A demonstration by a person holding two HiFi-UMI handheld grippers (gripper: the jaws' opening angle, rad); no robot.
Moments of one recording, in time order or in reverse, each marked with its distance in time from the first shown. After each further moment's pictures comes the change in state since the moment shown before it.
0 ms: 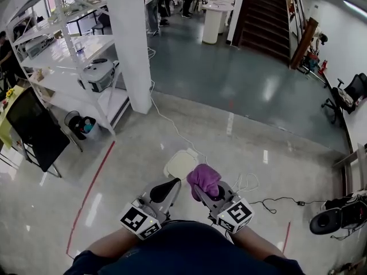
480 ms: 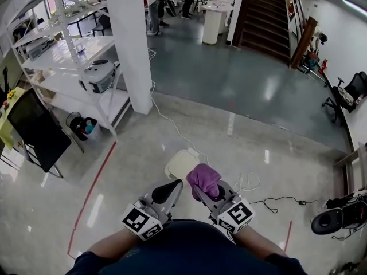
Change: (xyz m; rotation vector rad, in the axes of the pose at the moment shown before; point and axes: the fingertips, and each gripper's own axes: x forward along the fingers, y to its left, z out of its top) left arm -0.007 -0.012 -0.008 0.003 0.003 -0.003; right arm -0.007 0.013 0.002 -0.035 -0.022 0.021
